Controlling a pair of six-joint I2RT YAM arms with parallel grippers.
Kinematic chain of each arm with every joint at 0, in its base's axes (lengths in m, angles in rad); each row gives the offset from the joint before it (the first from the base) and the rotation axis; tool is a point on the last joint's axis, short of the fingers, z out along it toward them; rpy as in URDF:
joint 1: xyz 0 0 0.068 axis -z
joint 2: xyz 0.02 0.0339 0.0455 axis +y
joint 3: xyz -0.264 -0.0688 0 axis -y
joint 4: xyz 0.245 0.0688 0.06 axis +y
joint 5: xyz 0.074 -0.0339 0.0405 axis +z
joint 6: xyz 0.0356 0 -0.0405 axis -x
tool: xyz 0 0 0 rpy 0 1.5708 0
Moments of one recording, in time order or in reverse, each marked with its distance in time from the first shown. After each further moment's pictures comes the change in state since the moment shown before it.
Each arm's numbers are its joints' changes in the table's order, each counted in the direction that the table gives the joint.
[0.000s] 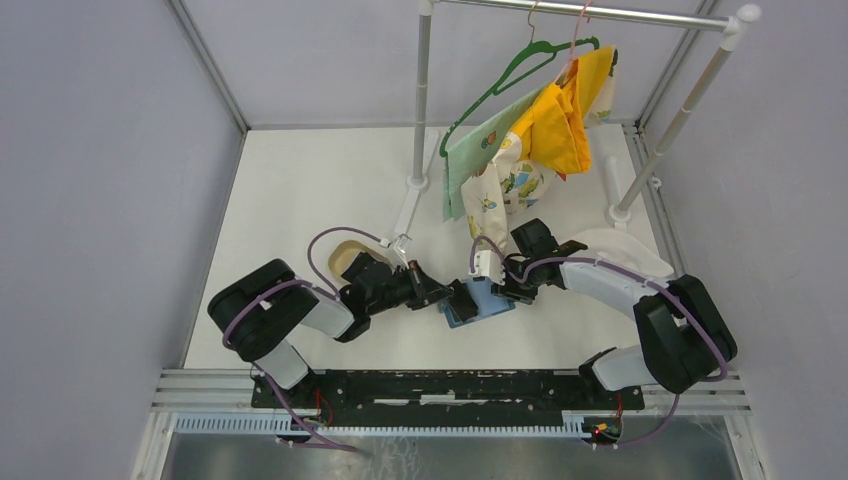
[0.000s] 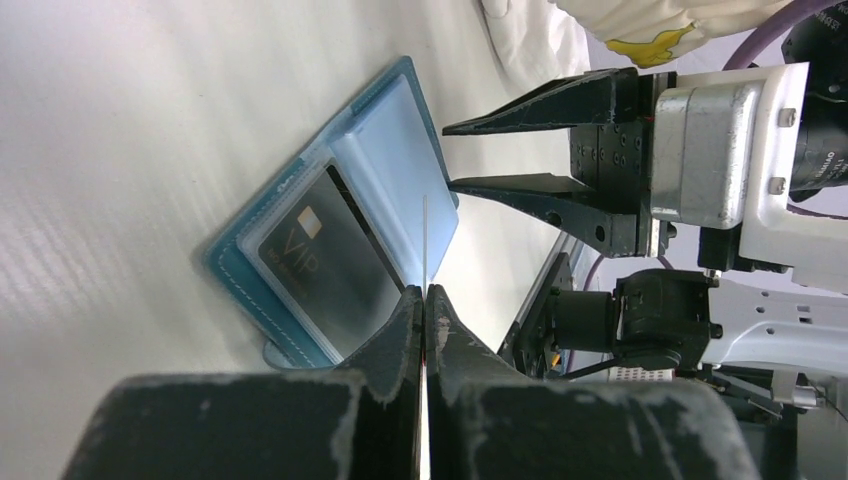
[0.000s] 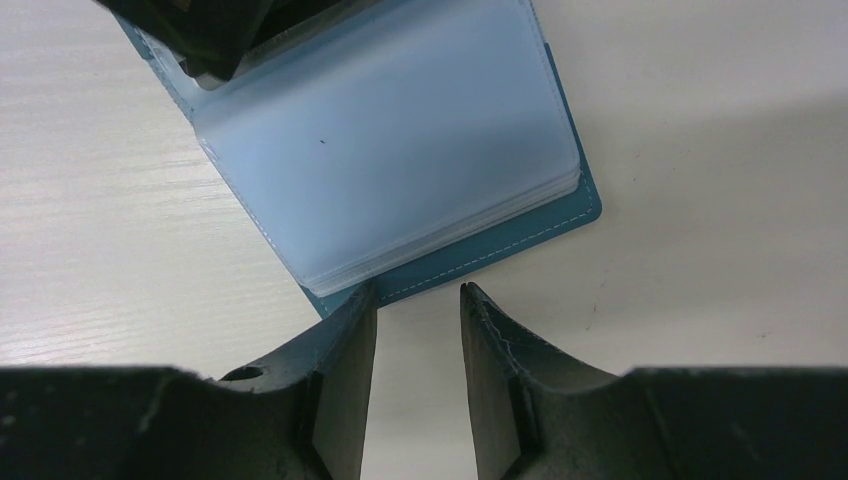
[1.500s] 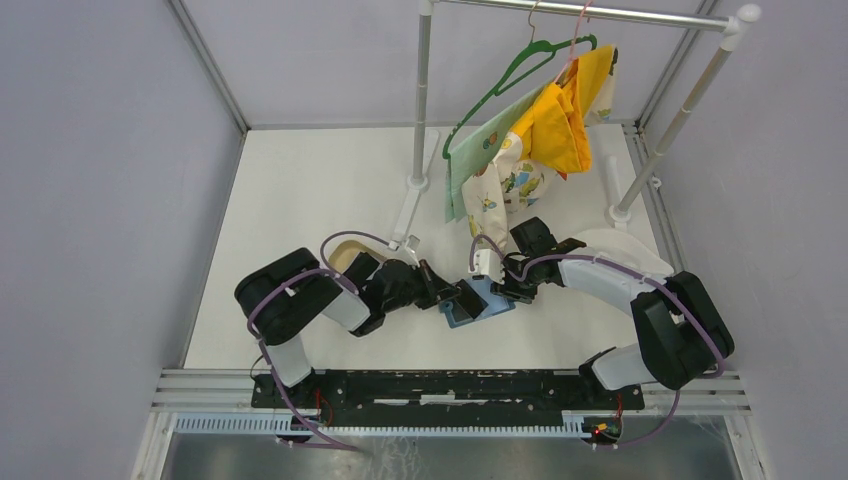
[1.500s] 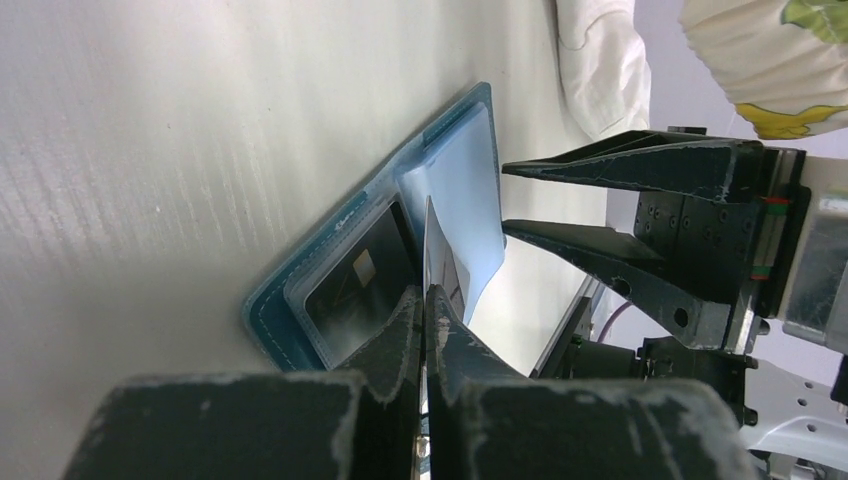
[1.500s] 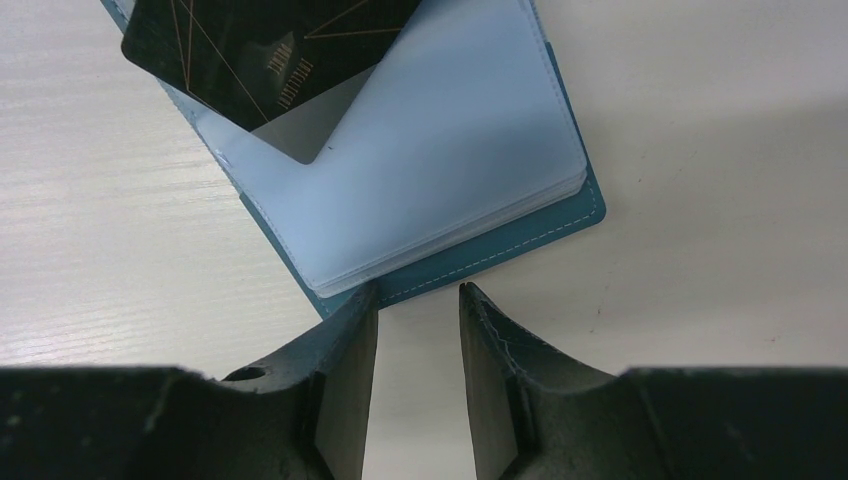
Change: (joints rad) left arm 0.043 0.158 0.087 0.026 0.112 0.103; right arm 0.003 0.021 0.015 0.014 0.003 -0.006
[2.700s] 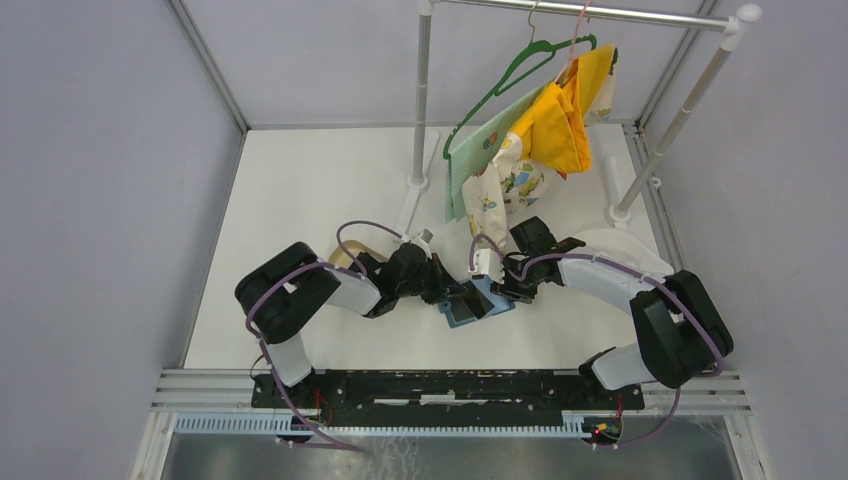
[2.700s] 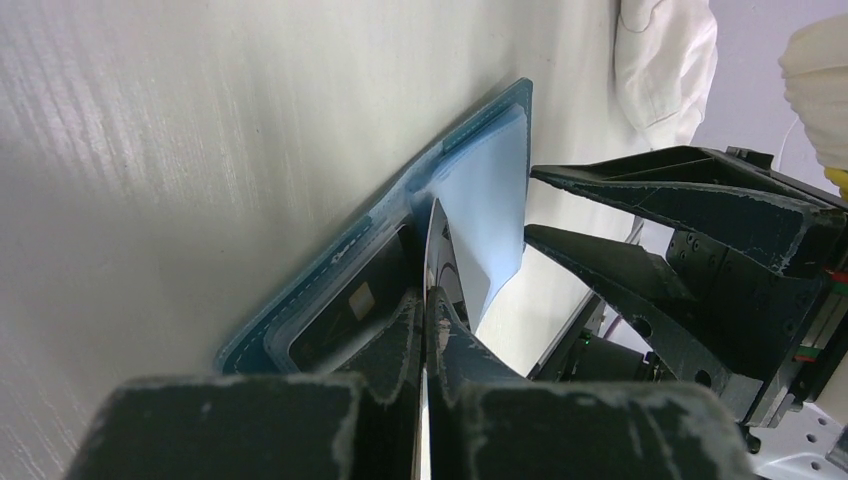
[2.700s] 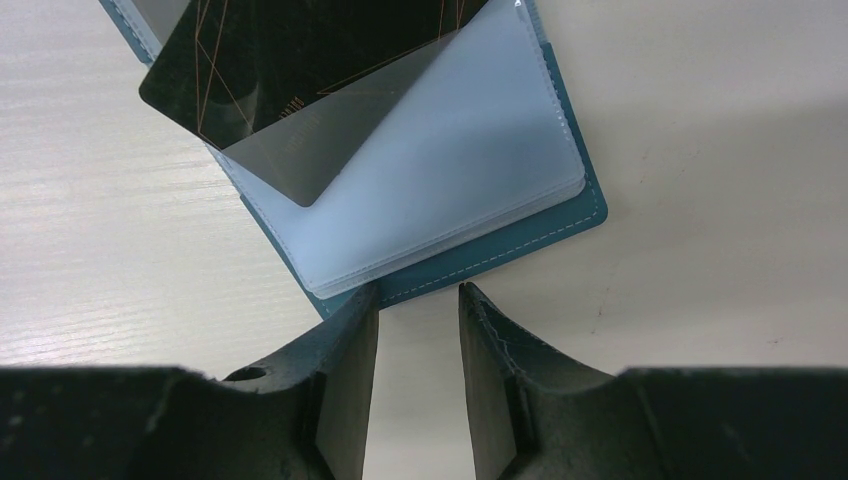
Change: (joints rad) left arm -0.014 0.005 0.184 0.352 -0.080 0.000; right arm 0.000 0.007 0.005 0.006 0.001 0.000
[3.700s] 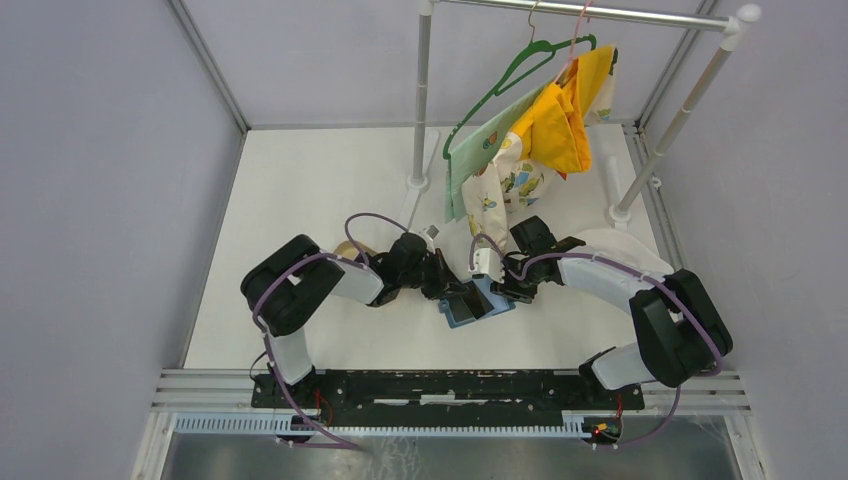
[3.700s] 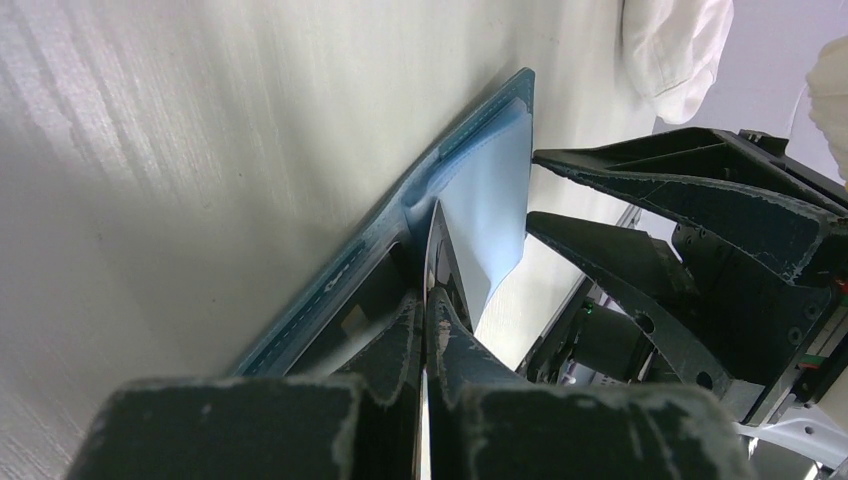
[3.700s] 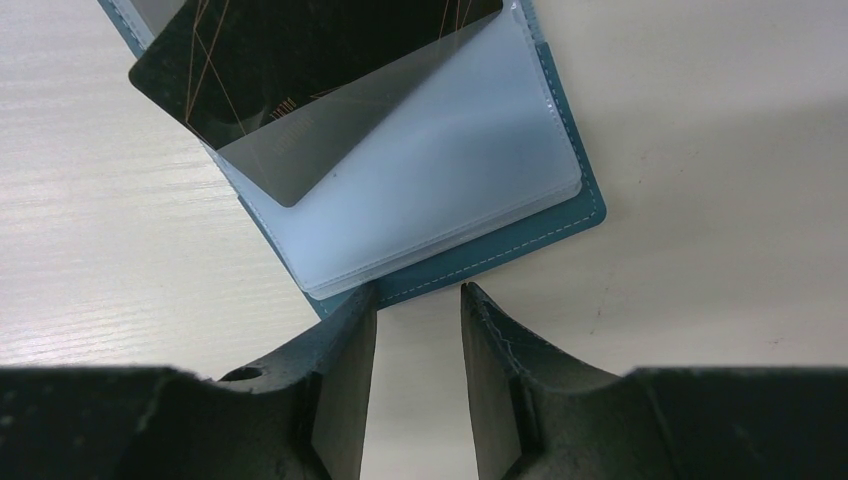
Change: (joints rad) left arm -0.056 0.047 0.080 0.088 -0.163 -0.068; right arm 0.003 0.005 0.003 0.001 0.000 0.000
